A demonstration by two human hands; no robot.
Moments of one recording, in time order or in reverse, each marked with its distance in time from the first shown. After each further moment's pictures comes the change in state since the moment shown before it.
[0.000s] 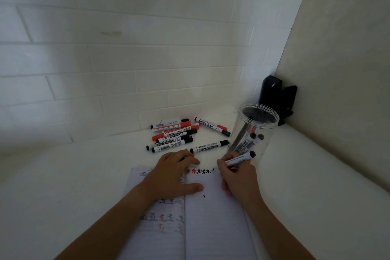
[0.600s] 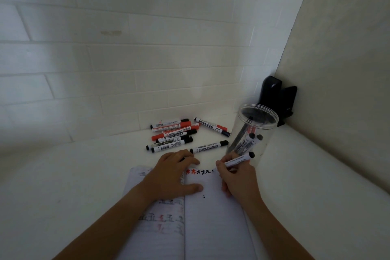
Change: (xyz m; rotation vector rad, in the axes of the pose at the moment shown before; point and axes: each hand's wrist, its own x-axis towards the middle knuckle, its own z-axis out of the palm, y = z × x) left_hand 0.000 0.002 -0.002 0.006 -0.012 -0.001; right_hand 0.000 0.001 0.000 -0.011 -0.008 -0.023
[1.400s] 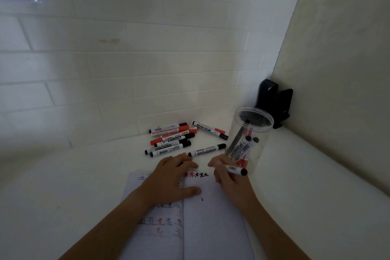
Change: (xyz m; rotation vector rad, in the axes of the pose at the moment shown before) left_hand 0.001 -0.005 0.007 0.031 0.008 0.011; right_hand 0.001 0.008 0.003 0.078 -0.099 -0.312
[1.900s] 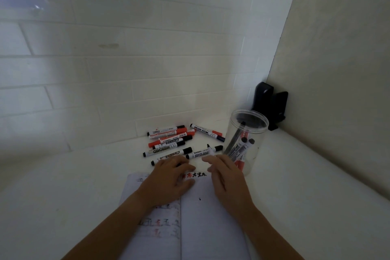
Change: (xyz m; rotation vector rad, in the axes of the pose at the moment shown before) left_hand 0.002 0.002 0.003 -0.011 0.170 0.046; right_hand -0.005 0.000 0.003 -0.367 0.071 -0.328
